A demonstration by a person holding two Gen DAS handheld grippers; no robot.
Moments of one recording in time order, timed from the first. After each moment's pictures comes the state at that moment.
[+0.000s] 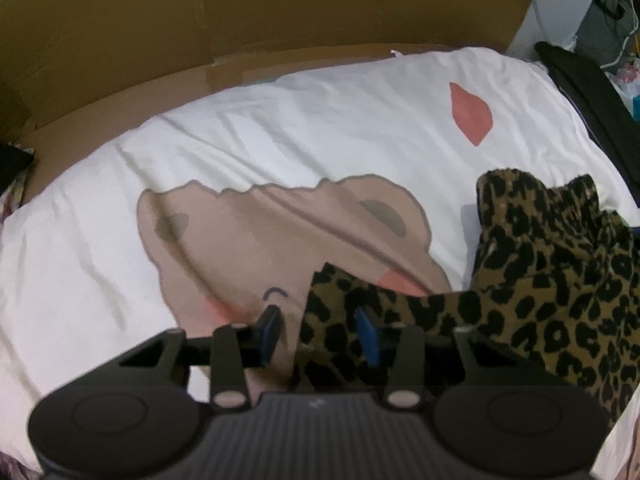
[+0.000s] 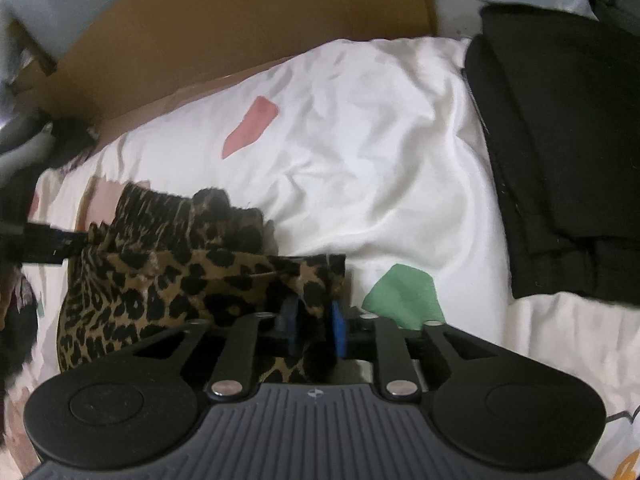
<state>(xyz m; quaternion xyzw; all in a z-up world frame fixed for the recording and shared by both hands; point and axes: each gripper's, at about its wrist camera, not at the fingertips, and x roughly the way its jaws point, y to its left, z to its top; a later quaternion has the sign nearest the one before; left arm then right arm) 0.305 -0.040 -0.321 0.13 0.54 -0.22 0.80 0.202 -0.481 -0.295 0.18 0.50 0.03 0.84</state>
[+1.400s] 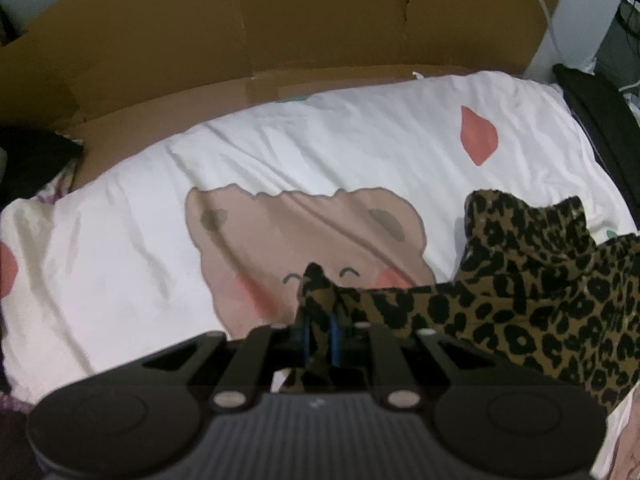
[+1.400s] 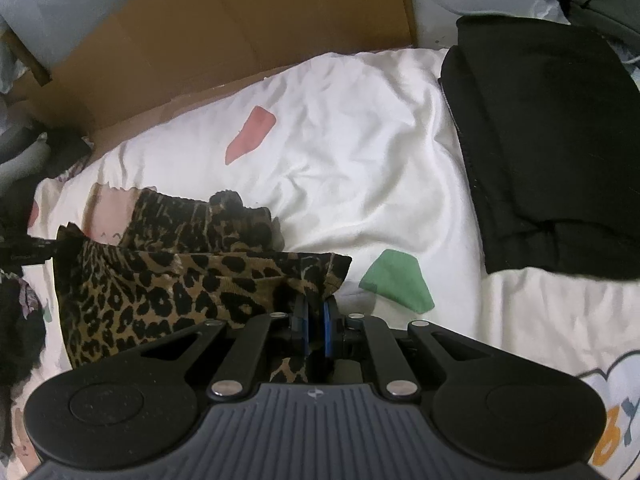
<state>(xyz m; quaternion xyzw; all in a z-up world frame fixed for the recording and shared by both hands) 0.284 -0.050 -0.285 0.13 0.54 -0.16 0.81 0.180 -0.477 -0.263 0.19 0.51 0.00 0.84</state>
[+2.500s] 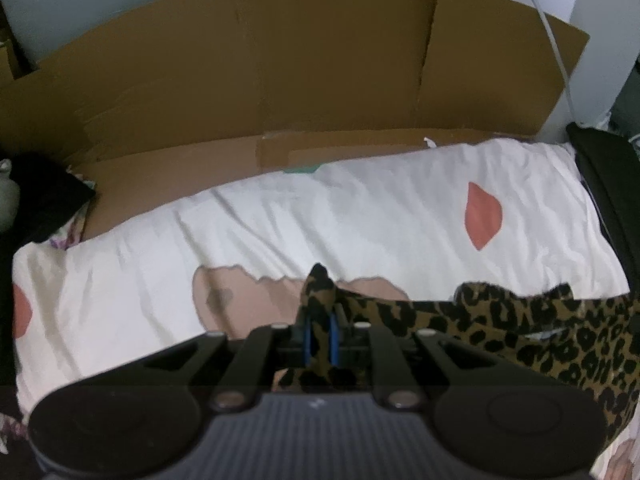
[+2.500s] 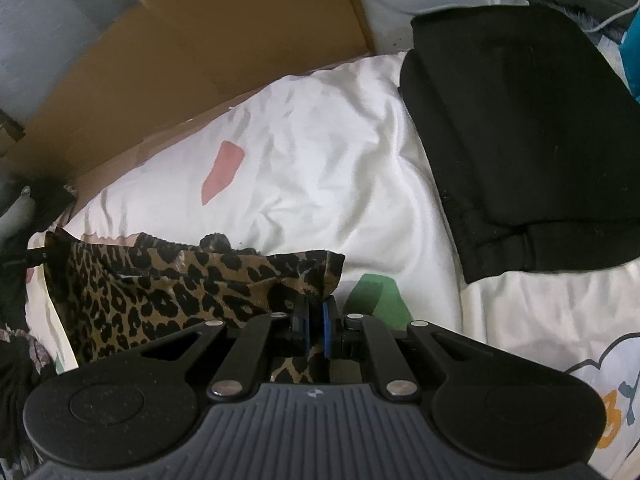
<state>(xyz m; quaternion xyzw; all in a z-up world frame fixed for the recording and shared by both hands) 0.325 -0.079 -0.255 0.11 0.51 -0.14 0.84 0.198 -0.500 -0.257 0.24 0.50 -0.04 0.83</state>
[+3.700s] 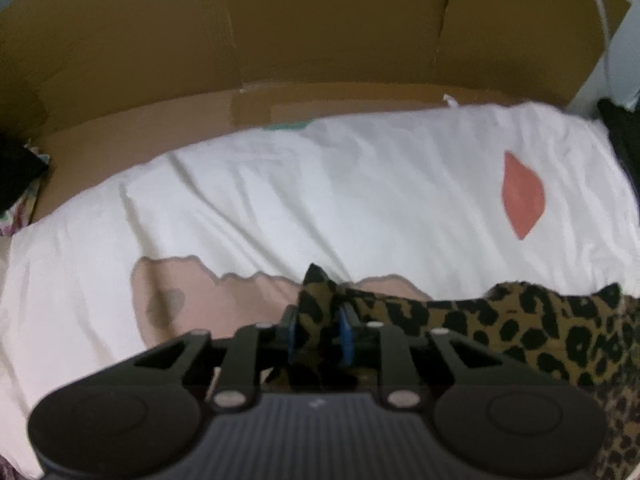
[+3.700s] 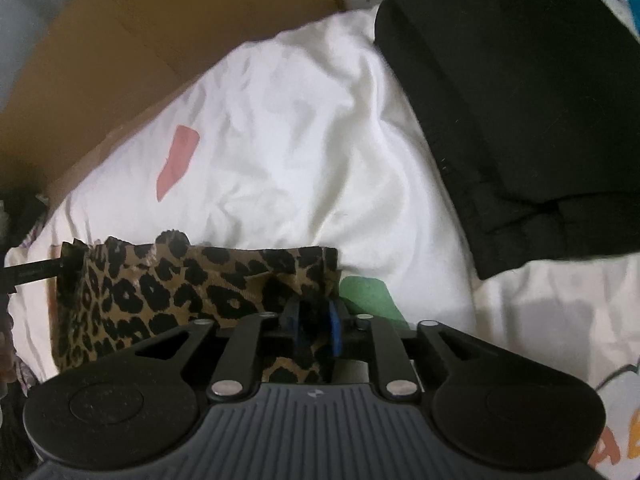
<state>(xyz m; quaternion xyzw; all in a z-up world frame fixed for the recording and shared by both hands) 0.354 -0.081 -0.320 0.10 0.54 -0.14 0.83 0.214 -0.506 -0.298 0.26 0.52 -0.06 0.81</state>
